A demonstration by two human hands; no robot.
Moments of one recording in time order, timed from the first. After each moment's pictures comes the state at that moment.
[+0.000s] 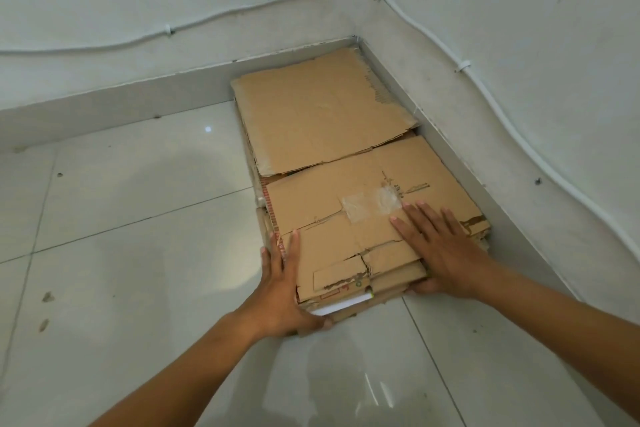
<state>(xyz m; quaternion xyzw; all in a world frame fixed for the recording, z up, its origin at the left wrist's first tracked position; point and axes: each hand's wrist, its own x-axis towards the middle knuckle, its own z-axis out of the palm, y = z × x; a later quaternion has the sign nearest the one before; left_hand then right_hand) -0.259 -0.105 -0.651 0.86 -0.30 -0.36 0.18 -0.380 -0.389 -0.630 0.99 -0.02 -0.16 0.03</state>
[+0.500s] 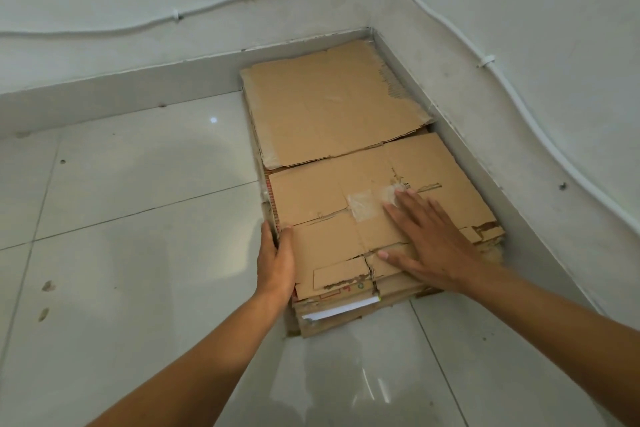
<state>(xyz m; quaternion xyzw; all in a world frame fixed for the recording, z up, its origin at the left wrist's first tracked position) -0.245 -0.140 -0.656 0.77 0.08 -0.23 0.59 -0.350 -0.369 -0.624 0.99 -0.05 -0.11 -0.08</state>
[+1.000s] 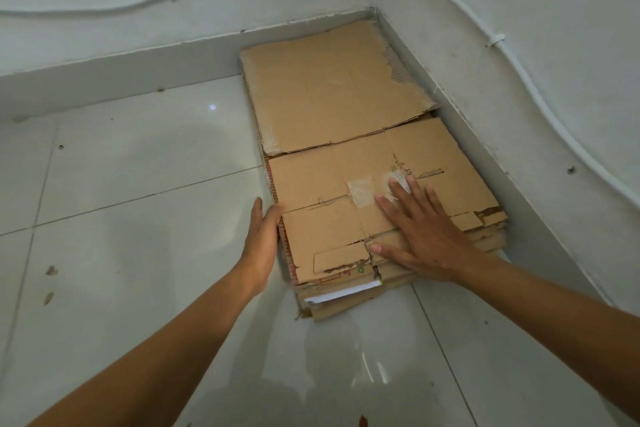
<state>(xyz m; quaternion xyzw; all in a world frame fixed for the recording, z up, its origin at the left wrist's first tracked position) -0.221 -0.122 -0.651 0.69 0.04 -0.31 0.65 -0.346 -0.353 -0.627 0.99 -0.04 -0.14 -0.06</state>
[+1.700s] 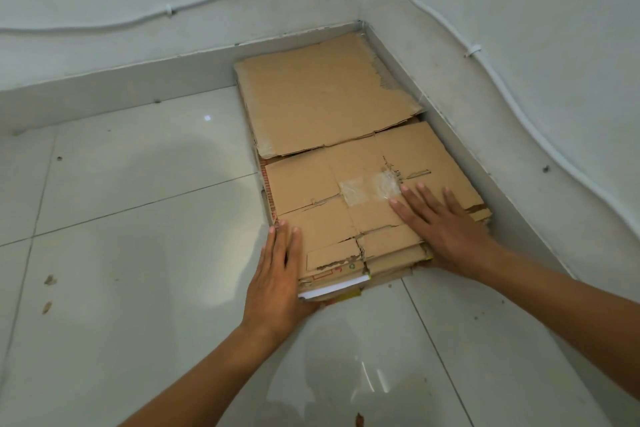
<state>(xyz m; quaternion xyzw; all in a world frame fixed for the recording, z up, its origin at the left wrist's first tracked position) -0.287 -0.096 -0.662 0.91 -0.36 -0.11 0.17 -0.372 -0.391 -0.628 0.99 0.01 -0.13 0.07</state>
